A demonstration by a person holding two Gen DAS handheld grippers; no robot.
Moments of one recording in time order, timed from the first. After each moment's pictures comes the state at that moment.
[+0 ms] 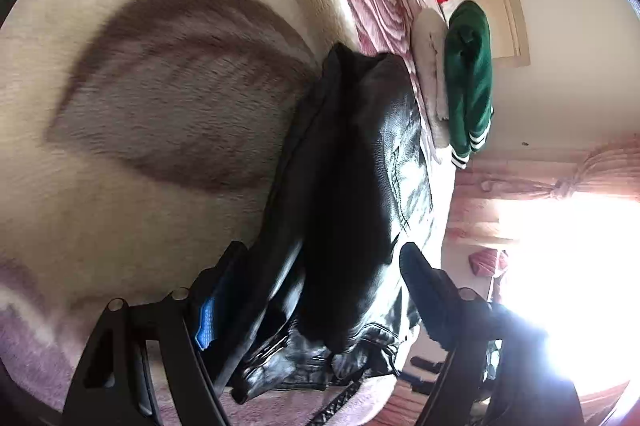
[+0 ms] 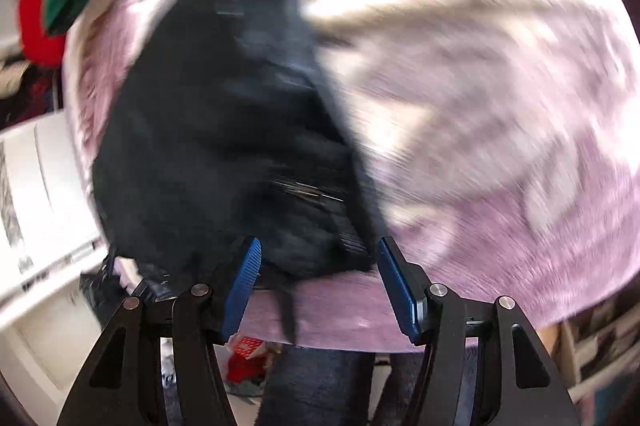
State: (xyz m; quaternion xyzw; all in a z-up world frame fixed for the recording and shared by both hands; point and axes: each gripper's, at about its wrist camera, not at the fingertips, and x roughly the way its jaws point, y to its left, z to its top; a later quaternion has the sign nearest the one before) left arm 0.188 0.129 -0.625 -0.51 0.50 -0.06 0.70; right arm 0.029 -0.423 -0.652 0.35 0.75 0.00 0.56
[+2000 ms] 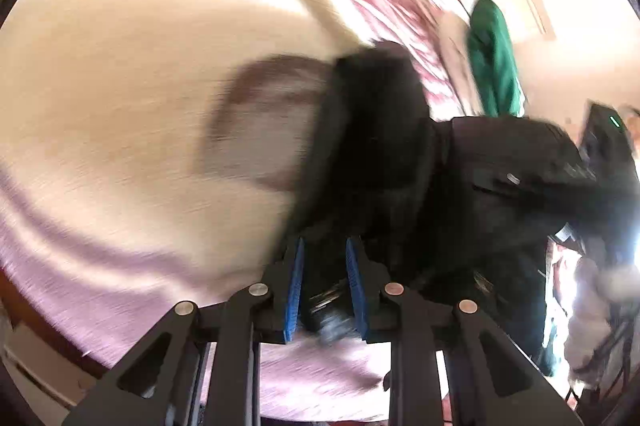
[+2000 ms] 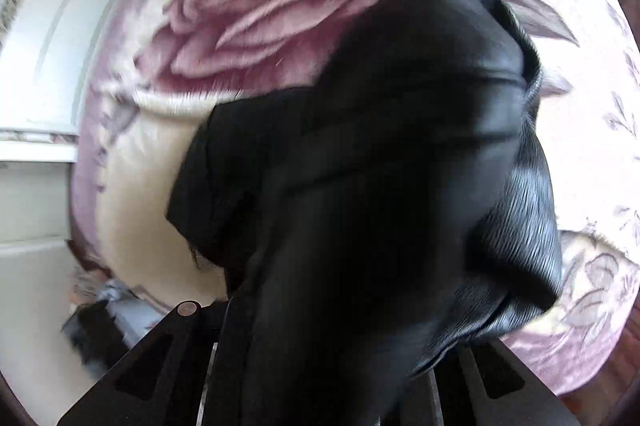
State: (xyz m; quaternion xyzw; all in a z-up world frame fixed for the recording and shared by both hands) left arm 0.112 0.192 -0.578 -0.41 0.53 0.01 0.74; right arm 0.192 -0.006 -0.559 0.06 0.73 0.12 0.67
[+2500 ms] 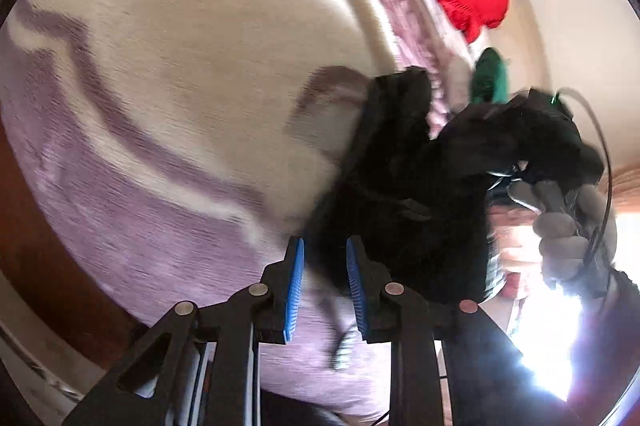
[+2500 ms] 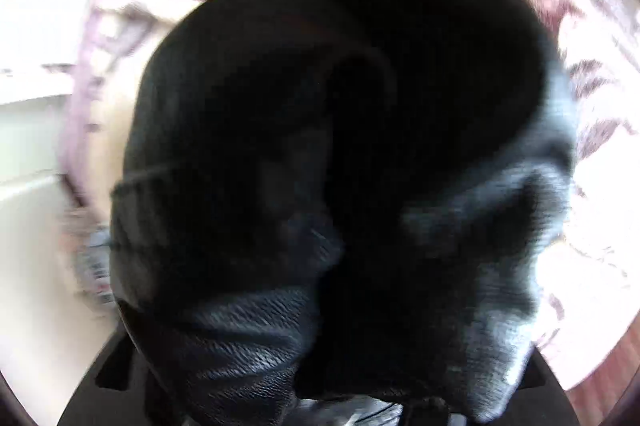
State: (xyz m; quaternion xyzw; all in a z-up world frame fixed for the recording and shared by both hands) left arm 0.040 0.202 -0.570 -0.50 0.48 0.02 0.72; right arm 0.204 0.081 -0.595 0.05 0.79 0.19 0.57
